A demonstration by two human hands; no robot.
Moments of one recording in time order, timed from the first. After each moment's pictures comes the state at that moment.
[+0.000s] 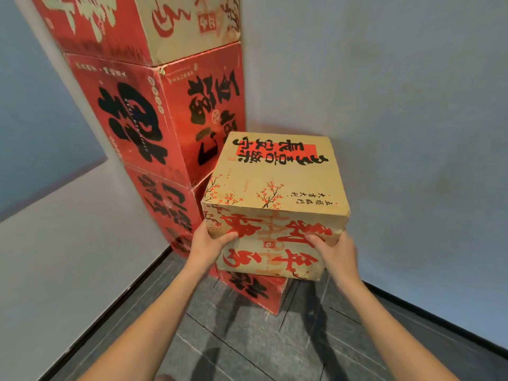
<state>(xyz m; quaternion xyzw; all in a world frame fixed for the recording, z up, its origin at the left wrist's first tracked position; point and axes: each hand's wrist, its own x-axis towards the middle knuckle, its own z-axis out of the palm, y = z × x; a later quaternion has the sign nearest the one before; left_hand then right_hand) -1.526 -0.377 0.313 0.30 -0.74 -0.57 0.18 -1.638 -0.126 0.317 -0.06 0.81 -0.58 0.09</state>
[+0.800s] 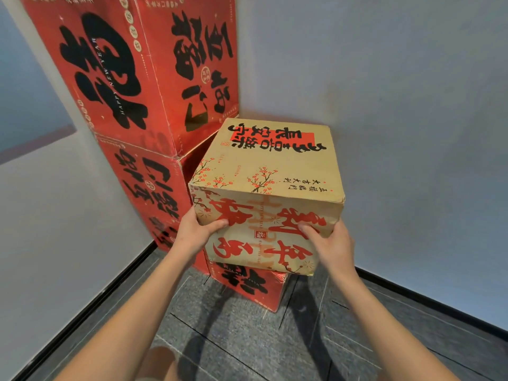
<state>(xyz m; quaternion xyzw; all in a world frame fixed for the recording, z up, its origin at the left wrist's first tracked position) -1.539 -0.416 0.227 0.24 -0.75 -0.58 0.19 -1.636 -0.146 0.234 -0.09 0.83 -0.55 0.00</state>
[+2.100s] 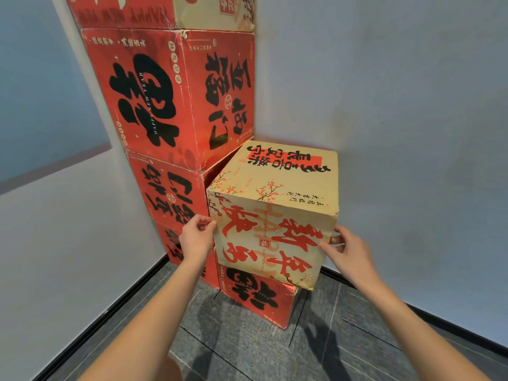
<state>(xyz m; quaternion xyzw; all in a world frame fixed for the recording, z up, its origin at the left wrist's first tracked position) -1.530 -0.434 0.220 0.39 -0.73 -0.47 0.30 -1.632 -0.123 0.248 -0.20 0.88 -0.43 0.01</state>
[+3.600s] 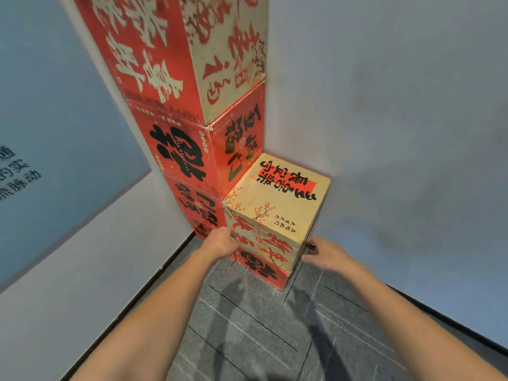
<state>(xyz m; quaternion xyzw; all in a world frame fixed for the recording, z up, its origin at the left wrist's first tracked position) -1.494 -0.406 0.436 0.29 -0.90 -0.28 -0.16 -1.607 -0.146 0.472 -0.24 0.90 -0.13 0.34</state>
